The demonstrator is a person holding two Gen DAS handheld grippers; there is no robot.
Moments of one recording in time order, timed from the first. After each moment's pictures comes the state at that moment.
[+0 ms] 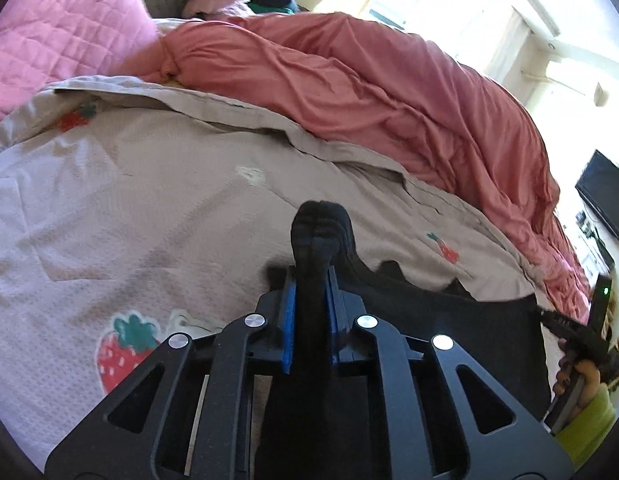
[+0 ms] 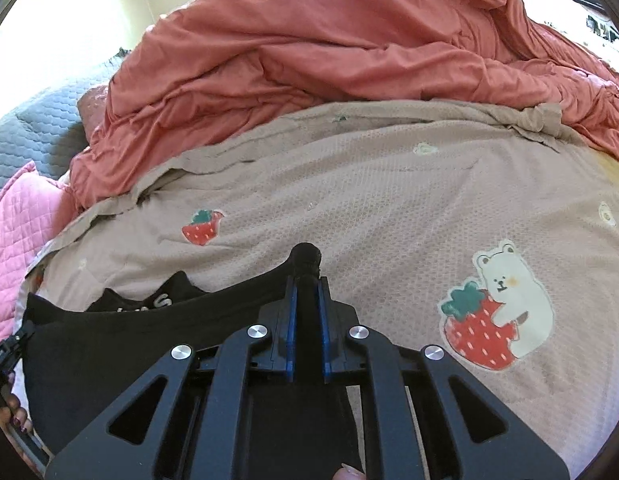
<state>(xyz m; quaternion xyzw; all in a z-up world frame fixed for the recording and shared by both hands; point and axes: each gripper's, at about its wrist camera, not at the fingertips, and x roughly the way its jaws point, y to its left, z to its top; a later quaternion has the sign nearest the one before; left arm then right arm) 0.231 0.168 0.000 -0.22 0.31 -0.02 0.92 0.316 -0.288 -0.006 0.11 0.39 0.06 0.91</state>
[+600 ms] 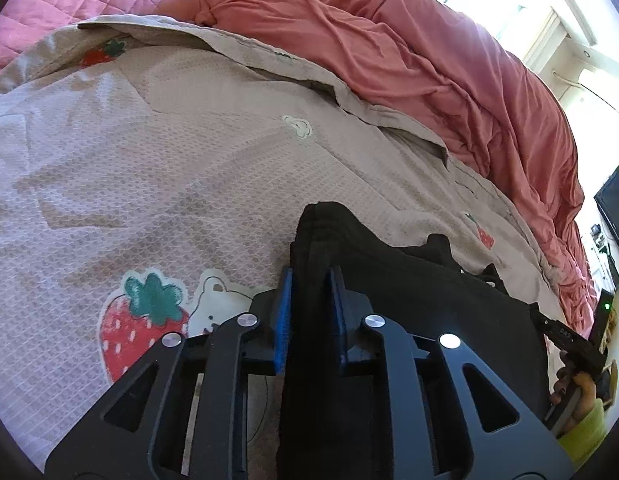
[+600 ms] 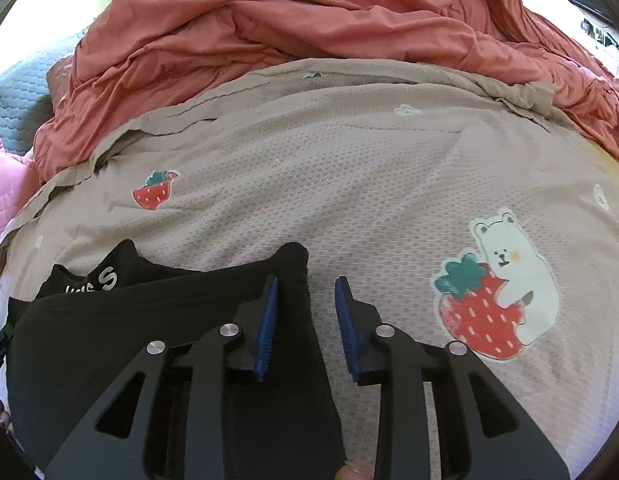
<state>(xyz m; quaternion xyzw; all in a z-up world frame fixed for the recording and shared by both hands) 0.234 0.185 -0.036 -0.25 0.37 0.01 0.89 0.320 -0.285 -0.031 0.07 0.43 0.01 0.90</state>
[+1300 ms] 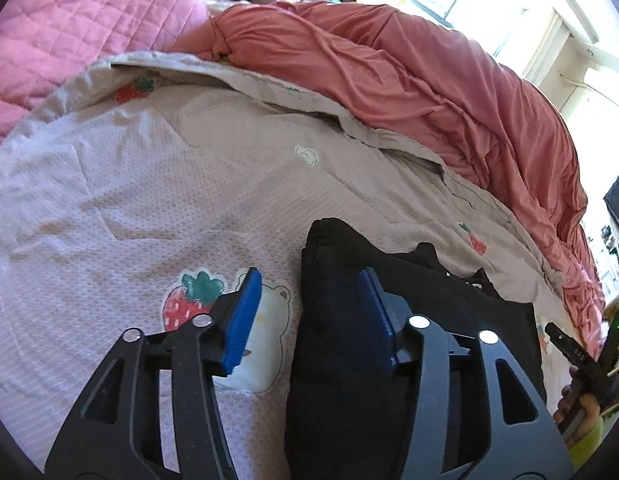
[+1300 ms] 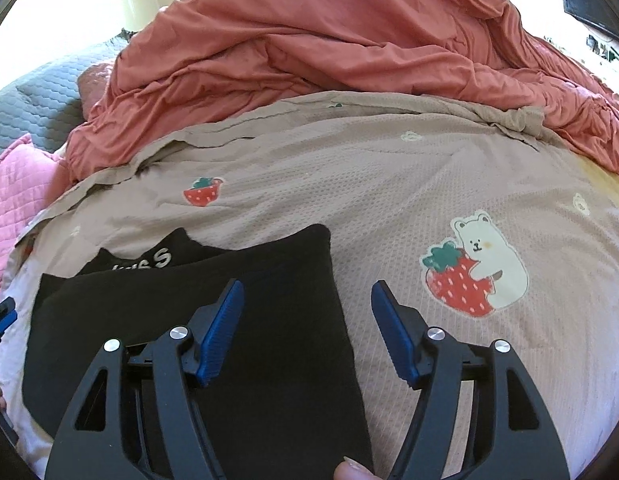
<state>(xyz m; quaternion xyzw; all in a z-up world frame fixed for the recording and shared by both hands) 0.200 0.182 0.010 -0.22 0.36 0.04 0.91 0.263 -0.279 0.001 0.08 0.39 0.05 0.92</state>
